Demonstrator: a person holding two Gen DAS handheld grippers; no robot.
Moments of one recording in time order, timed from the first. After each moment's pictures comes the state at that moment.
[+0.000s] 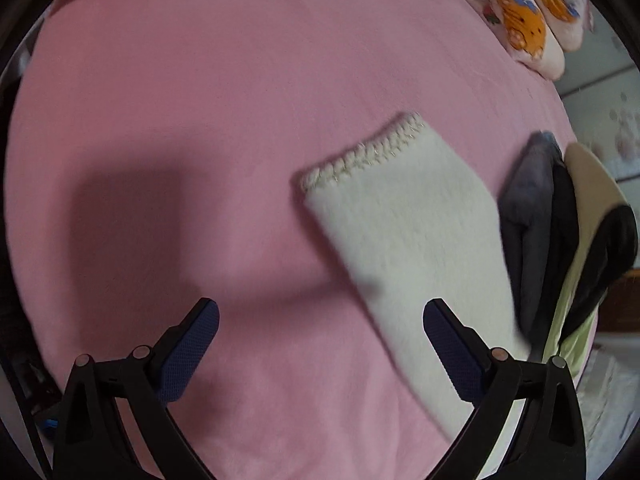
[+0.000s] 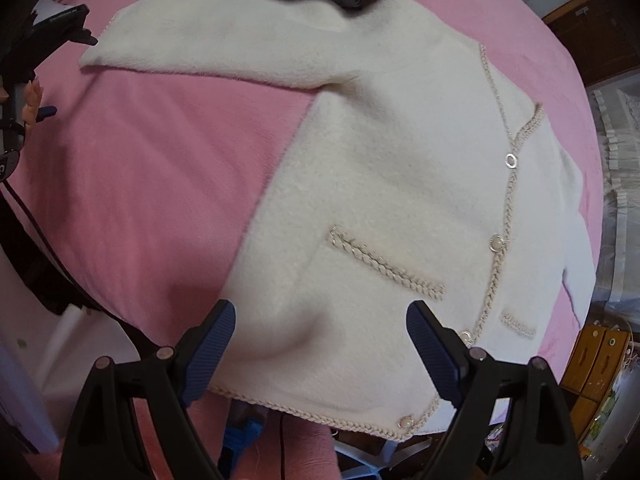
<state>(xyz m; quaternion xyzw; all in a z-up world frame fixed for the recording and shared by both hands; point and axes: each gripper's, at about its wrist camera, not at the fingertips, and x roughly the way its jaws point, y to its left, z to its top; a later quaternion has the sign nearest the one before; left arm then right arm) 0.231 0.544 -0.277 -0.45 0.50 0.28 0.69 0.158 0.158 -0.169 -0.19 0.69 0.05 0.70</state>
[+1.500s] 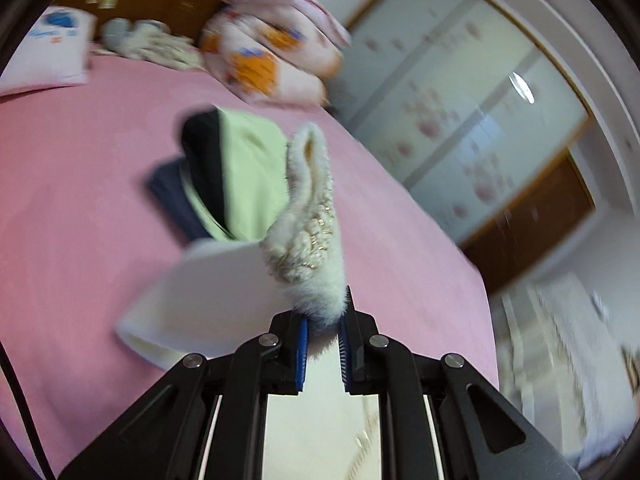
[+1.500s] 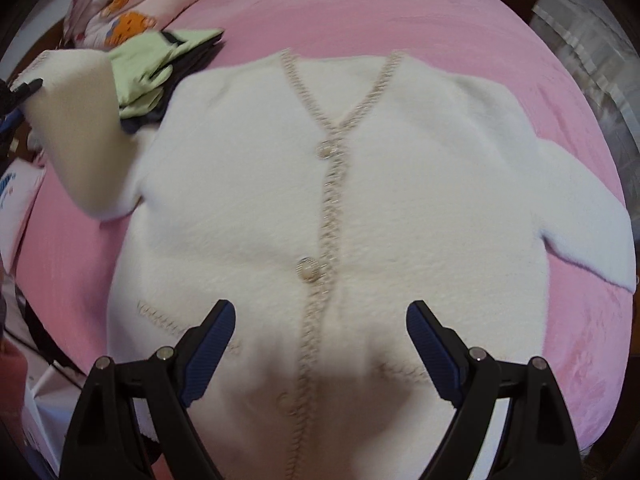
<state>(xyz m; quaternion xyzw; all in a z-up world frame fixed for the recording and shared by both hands) 0.328 0.128 -0.112 -0.33 0.26 0.08 0.90 0.212 -0.145 -0.155 0.02 0.59 0.04 0.80</state>
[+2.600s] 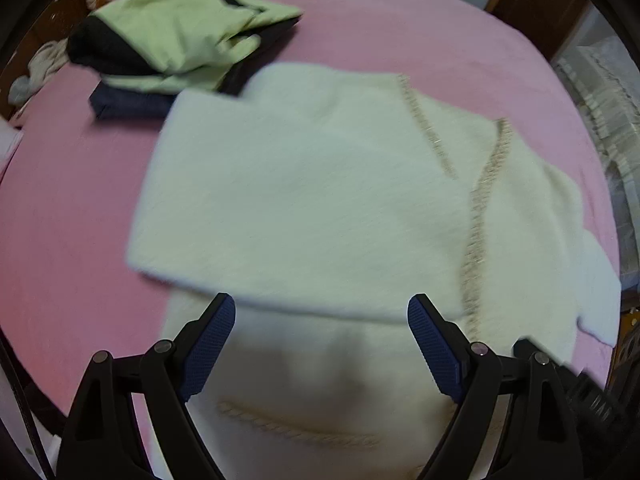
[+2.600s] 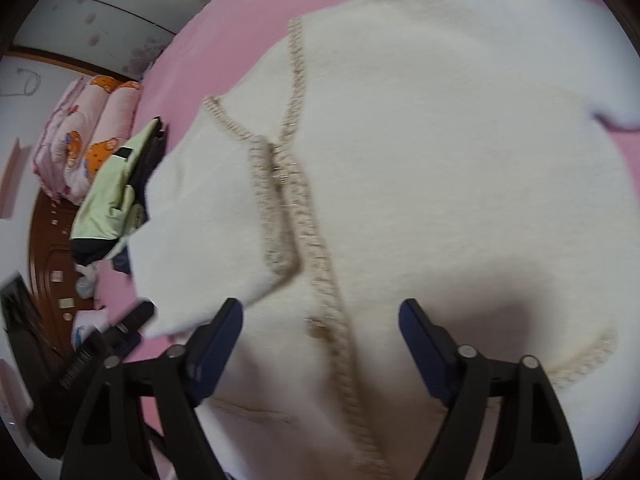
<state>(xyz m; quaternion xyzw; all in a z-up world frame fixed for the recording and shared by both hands) 0.323 0.066 -0.221 -0.08 0.58 0.06 0.81 0.252 -0.195 -0.219 0.33 0.58 0.03 0.74</state>
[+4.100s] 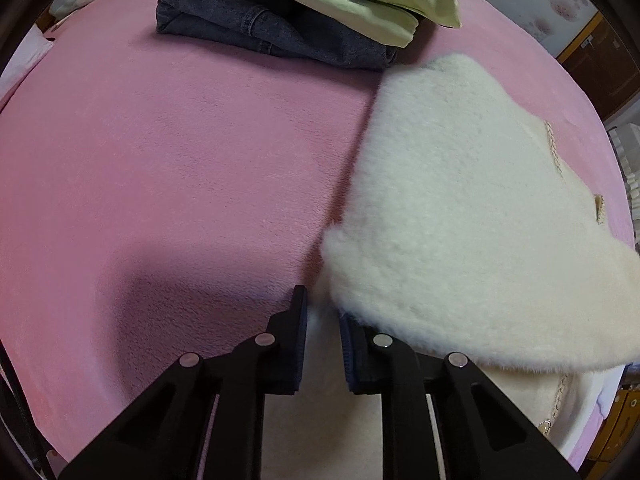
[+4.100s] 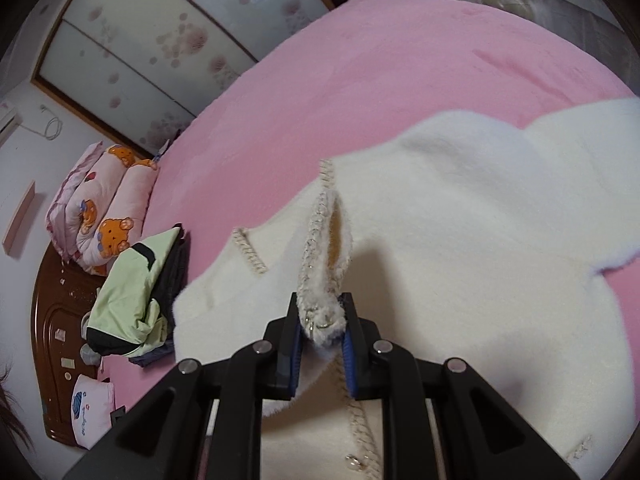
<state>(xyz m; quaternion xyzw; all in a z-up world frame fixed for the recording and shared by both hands) 0.266 0.293 -0.283 -0.18 0.56 0.13 0.80 0.315 -0.232 -0.159 0.31 0.45 -0.03 0.84</state>
